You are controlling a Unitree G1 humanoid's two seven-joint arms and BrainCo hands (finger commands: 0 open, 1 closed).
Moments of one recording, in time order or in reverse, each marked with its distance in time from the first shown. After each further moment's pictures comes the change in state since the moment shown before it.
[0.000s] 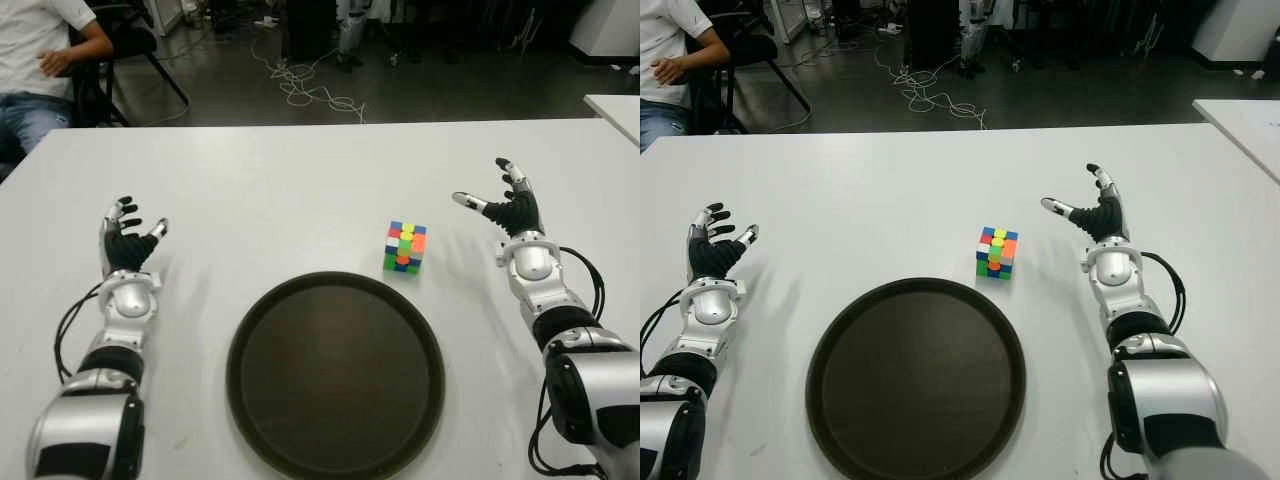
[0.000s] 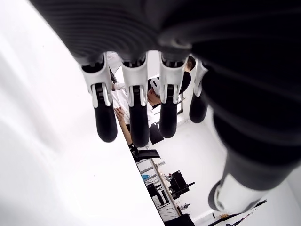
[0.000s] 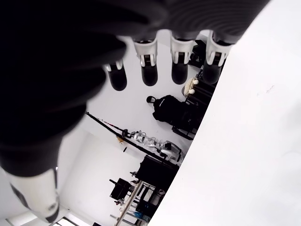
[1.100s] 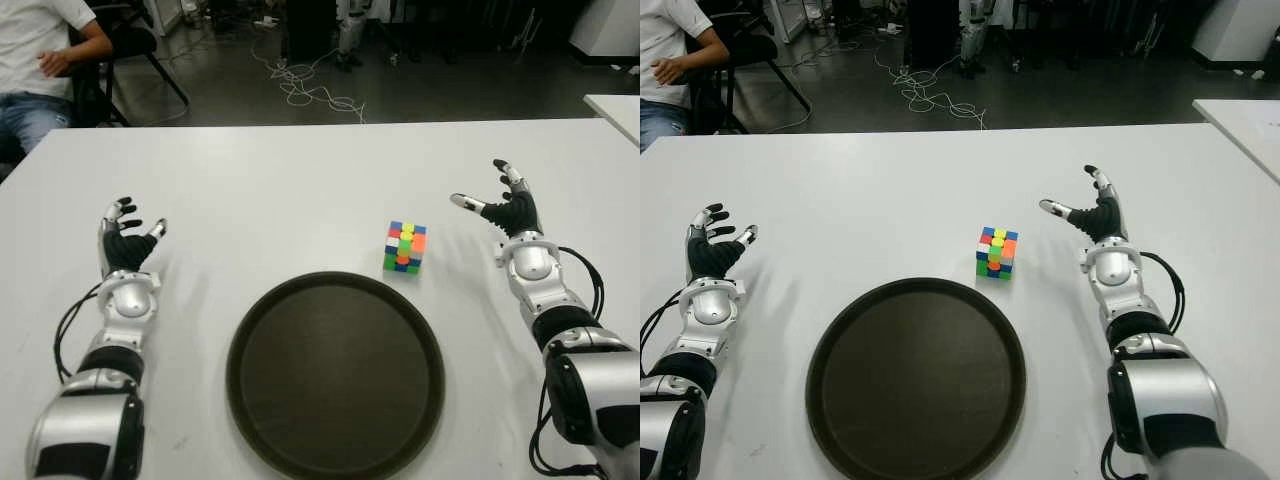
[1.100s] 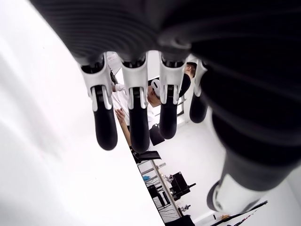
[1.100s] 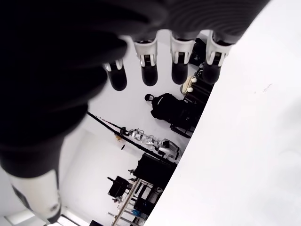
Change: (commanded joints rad) left arm 0.000 -0.005 -0.001 -0.006 0.003 0.004 0.012; right arm 0.009 -0.002 0.036 -0.019 -0.032 -0.025 0.012
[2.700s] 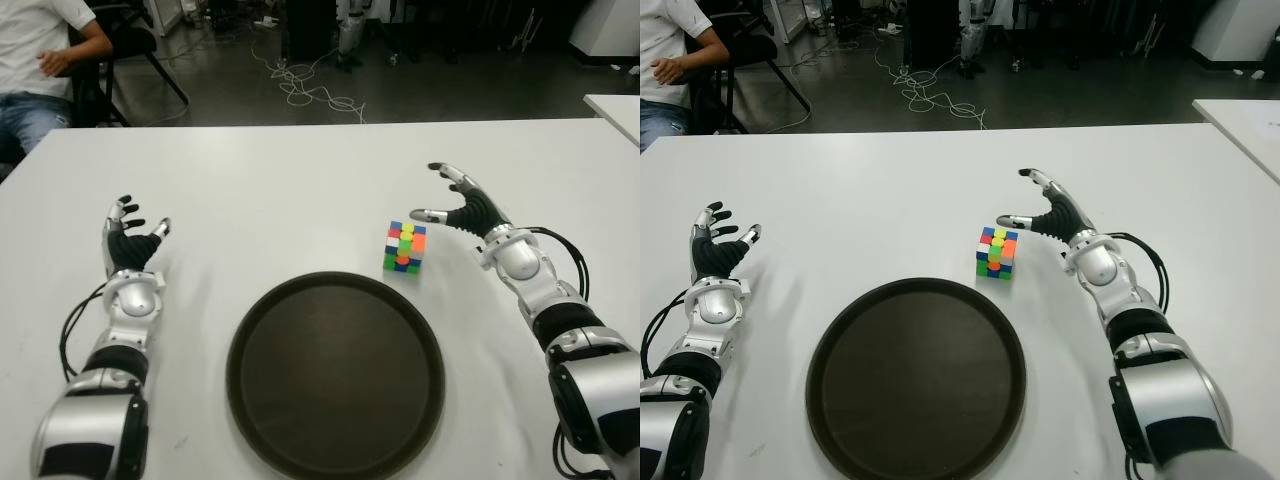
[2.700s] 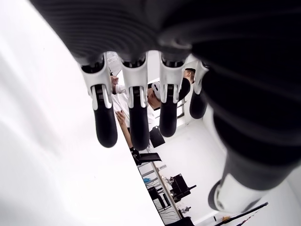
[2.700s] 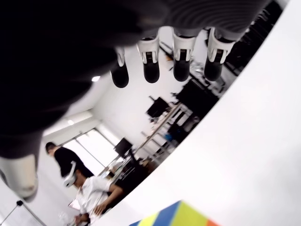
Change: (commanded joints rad) left arm 0.001 -0.014 0.000 -0.014 0.000 0.021 0.012; right arm 0.020 -0.046 0.172 -0.110 -0.125 -0.136 0.220
